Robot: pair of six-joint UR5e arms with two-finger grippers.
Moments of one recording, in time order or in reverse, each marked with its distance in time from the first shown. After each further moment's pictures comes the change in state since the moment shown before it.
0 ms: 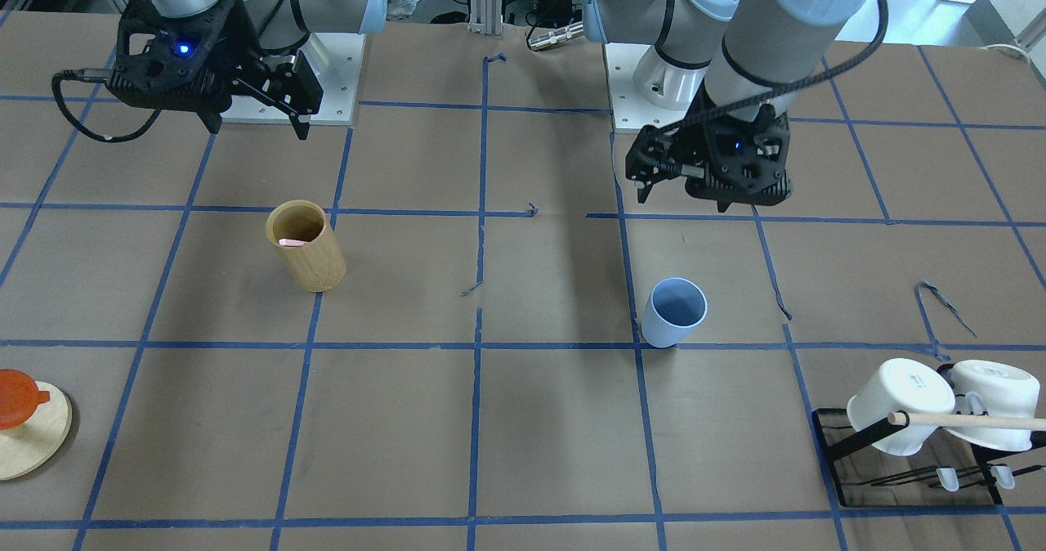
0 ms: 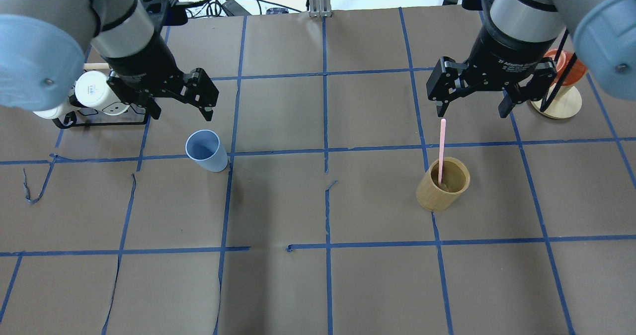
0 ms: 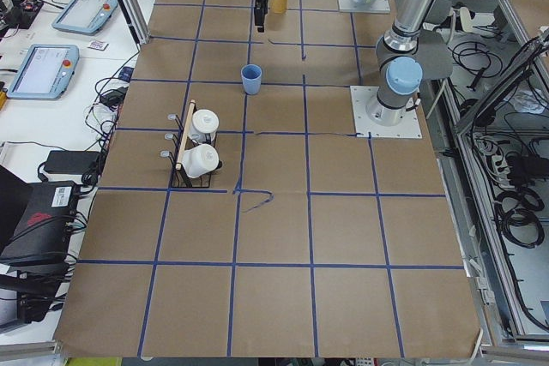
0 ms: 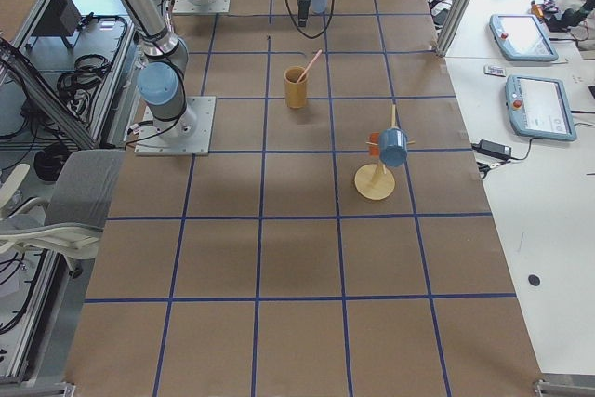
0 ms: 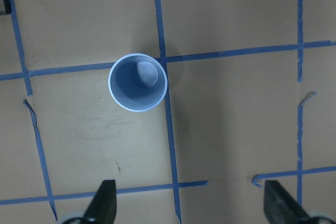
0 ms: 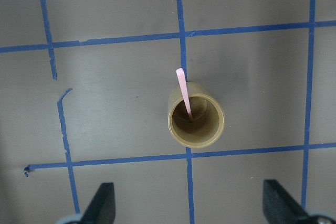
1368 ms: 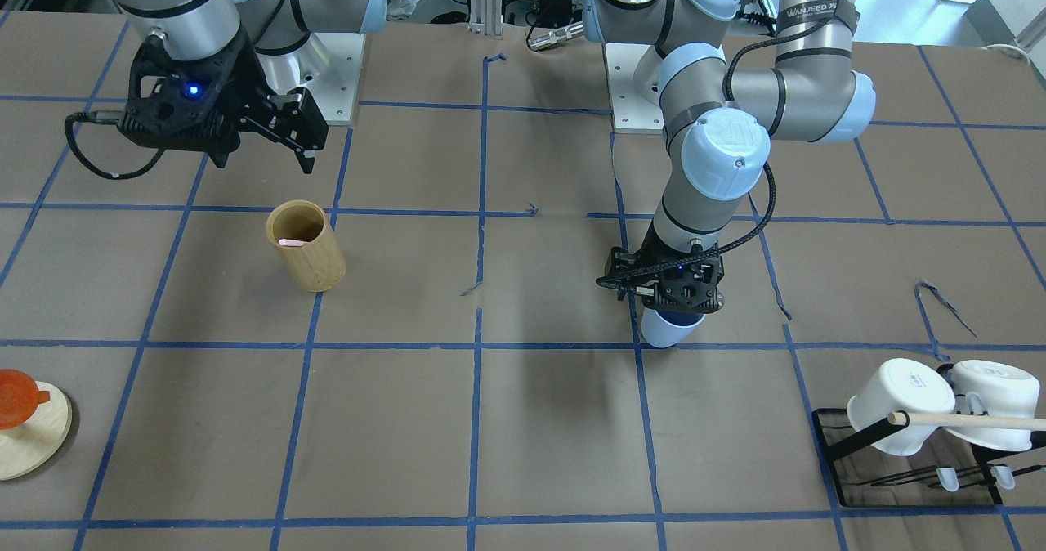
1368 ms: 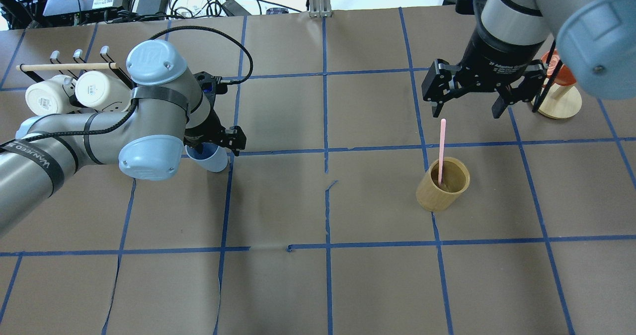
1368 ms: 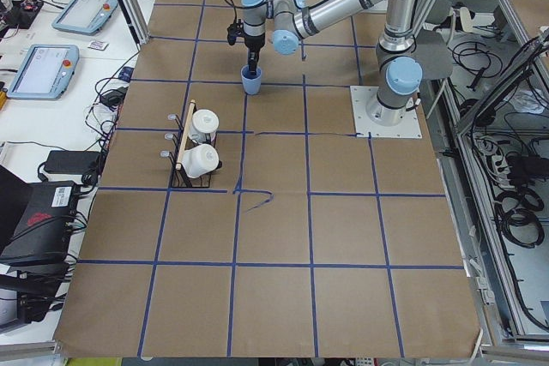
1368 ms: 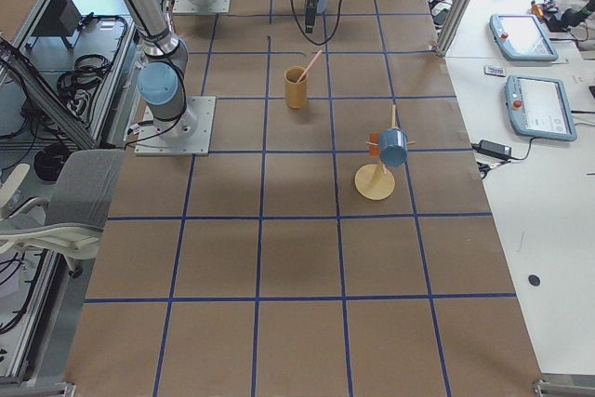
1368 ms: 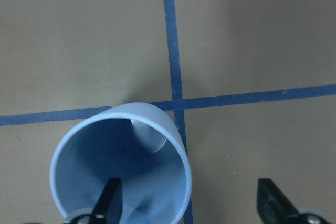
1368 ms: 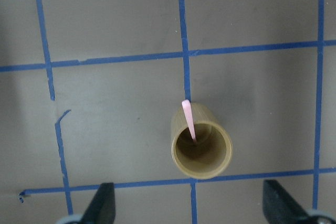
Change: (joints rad) left arm 0.000 -0.181 -0.242 0.476 0.030 -0.004; right arm 0.004 0.046 0.059 -0.165 0.001 0.001
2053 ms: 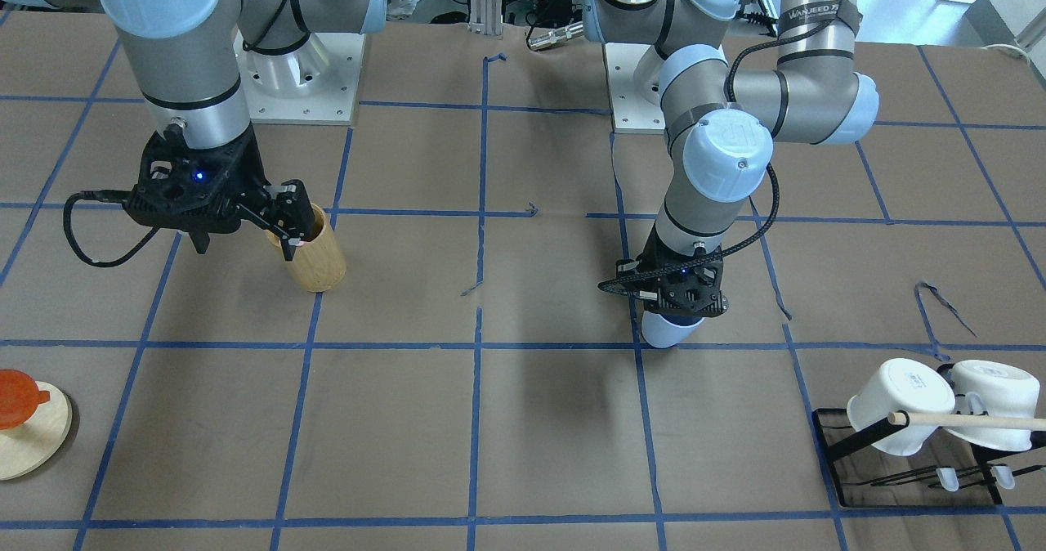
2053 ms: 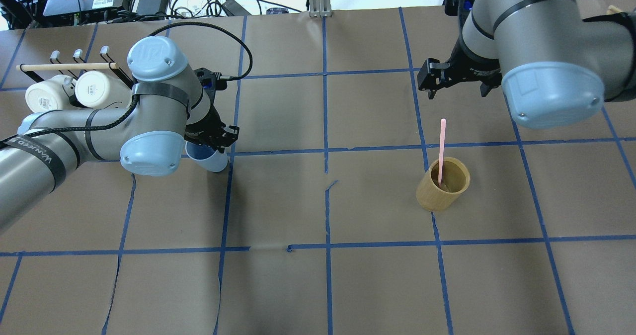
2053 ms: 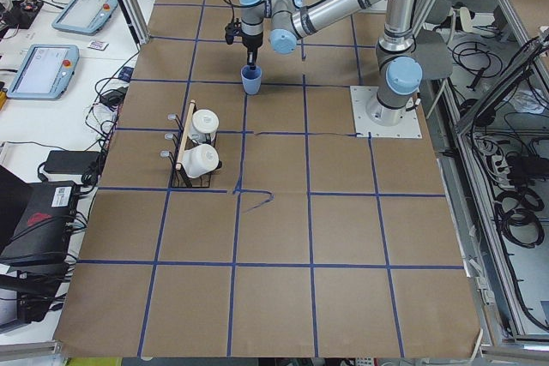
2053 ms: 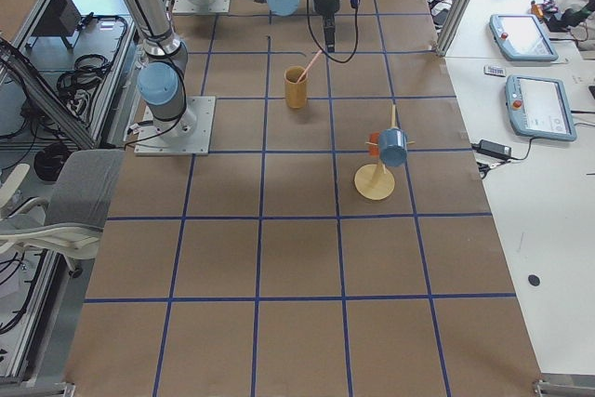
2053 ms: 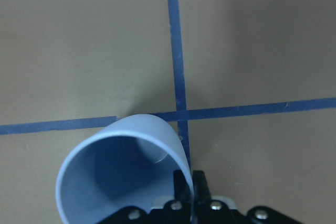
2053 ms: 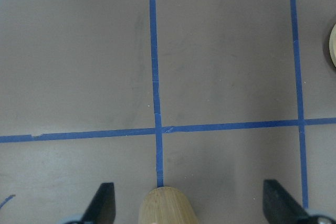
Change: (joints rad) left arm 0.000 -0.004 0.023 -0.005 0.006 -0.014; right arm -0.003 0.072 0.152 -0.390 -0.112 -0.045
